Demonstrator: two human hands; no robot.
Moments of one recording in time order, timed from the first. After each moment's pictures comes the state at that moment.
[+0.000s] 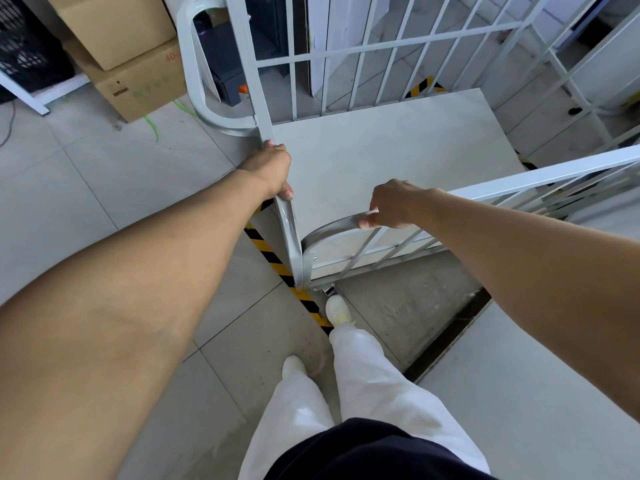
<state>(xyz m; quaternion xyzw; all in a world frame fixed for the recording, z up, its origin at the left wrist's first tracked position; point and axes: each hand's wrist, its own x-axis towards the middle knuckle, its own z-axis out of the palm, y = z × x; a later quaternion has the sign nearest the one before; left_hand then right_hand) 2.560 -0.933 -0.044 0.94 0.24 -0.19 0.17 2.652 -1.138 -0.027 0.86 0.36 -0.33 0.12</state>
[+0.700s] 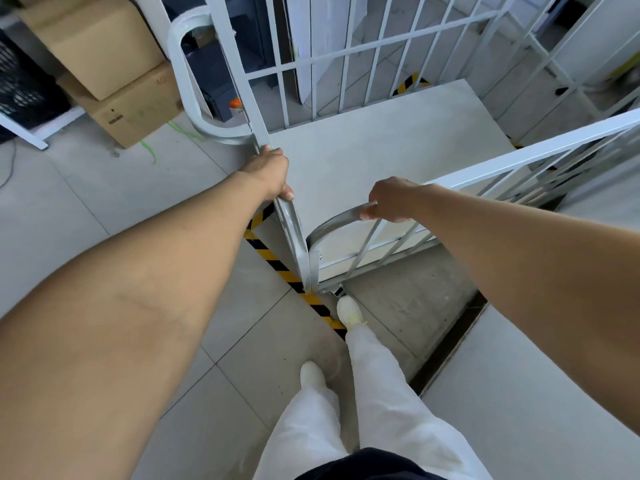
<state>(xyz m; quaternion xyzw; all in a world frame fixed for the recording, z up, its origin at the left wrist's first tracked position) 2.557 -0.930 -0.035 0.94 0.22 -0.21 0.15 2.642 -1.140 -0.033 0.88 0.31 -0.34 0.09</state>
